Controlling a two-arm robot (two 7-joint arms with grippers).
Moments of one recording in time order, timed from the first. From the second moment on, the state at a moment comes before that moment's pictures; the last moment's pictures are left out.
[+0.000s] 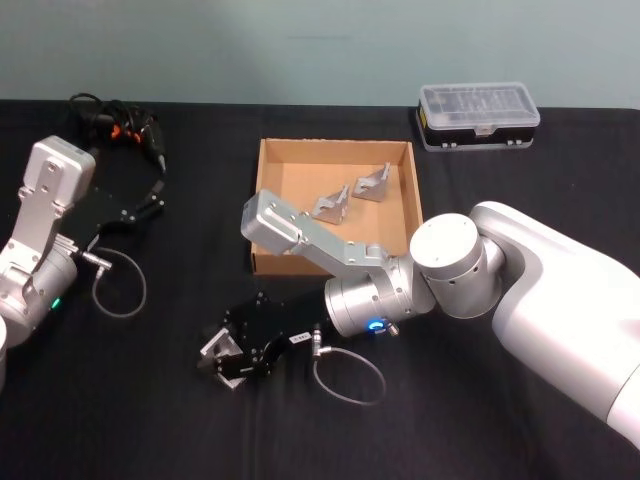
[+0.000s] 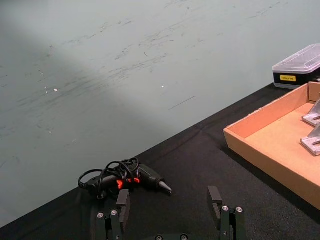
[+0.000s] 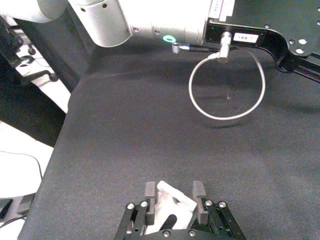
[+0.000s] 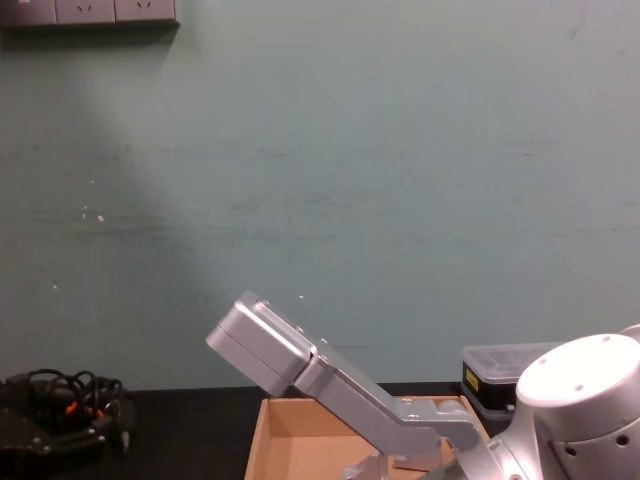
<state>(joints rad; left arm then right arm) -0.20 0.60 0.45 -1.41 -0.25 -0.12 0.03 0.70 0.27 -0.98 -1.12 0.33 0.19 0.91</state>
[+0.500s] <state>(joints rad) -0.20 0.60 0.45 -1.41 -0.25 -0.12 0.03 0.70 0.27 -0.98 -1.12 0.33 0.19 0.91</state>
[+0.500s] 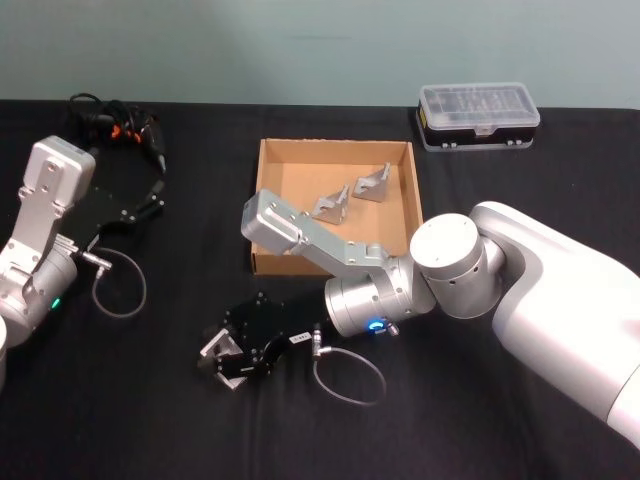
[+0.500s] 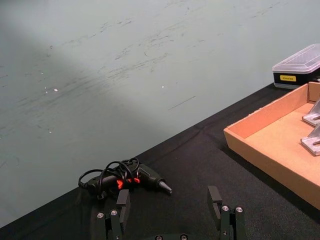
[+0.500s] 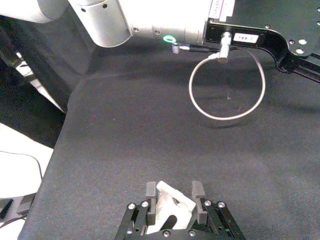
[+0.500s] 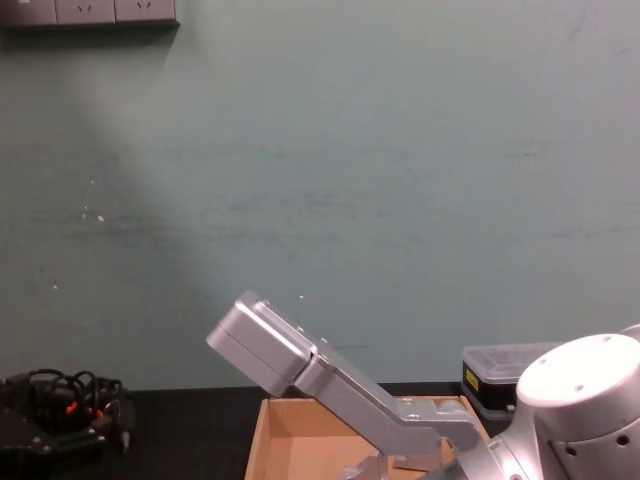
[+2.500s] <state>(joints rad) -0.20 0.60 0.45 -1.41 -0.25 -0.12 0.03 0.77 0.47 -0.76 -1.08 0.38 0.19 0.81</state>
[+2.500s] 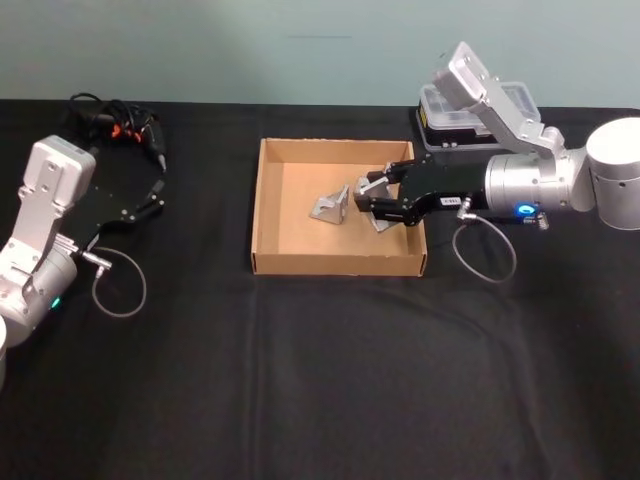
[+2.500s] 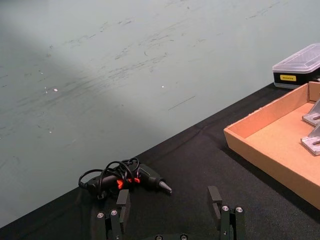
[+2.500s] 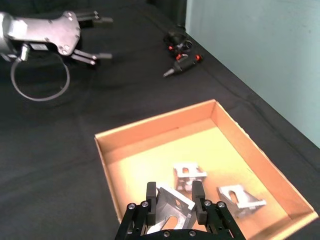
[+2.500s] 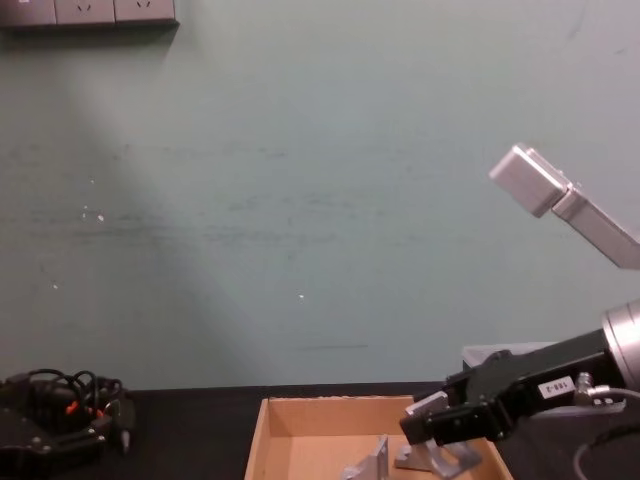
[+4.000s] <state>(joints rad) -0.20 0.60 0.45 -1.41 -0.25 -0.12 0.03 0.76 0.38 -0.74 -0.93 0.28 0.15 0.76</state>
